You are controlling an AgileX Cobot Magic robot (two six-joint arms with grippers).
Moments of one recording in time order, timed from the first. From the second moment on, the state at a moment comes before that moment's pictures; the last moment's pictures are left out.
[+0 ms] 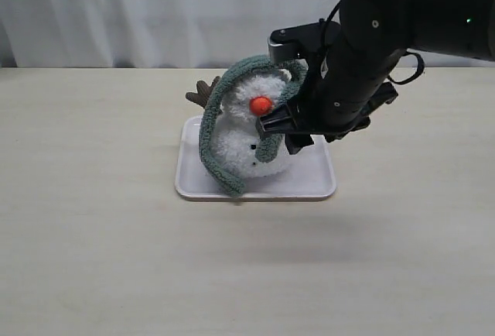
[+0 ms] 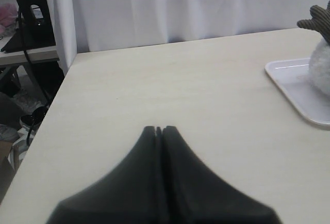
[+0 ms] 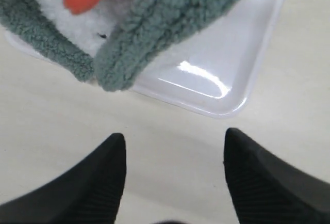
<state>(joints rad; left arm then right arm) -0.05 0.00 0.00 0.04 0.33 0.08 0.54 1.75 -1.35 -0.13 0.91 0.28</state>
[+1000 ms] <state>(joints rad) -0.05 0.00 0.00 0.04 0.33 0.08 0.54 1.89 -1.36 -0.04 0.70 0.33</state>
